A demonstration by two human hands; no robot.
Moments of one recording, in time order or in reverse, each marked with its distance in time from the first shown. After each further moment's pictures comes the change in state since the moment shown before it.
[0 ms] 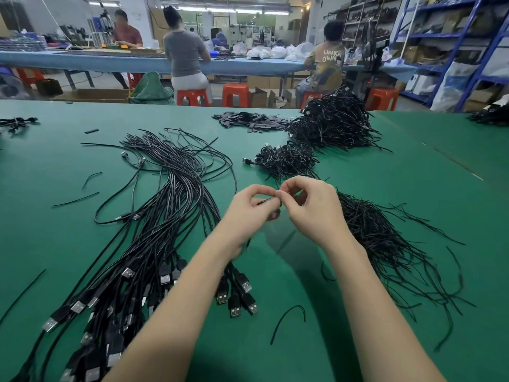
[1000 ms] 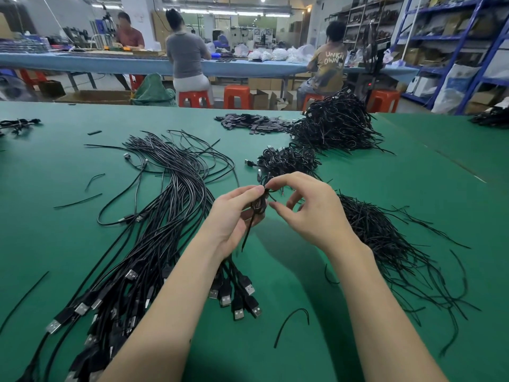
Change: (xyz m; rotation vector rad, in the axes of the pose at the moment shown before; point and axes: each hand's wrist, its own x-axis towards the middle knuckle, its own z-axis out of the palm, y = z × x) left_hand 0.007 -0.004 -0.023 -0.502 -0.012 -0.101; right_hand -0.003 -0.005 -0.005 0.036 -0.041 -0.285
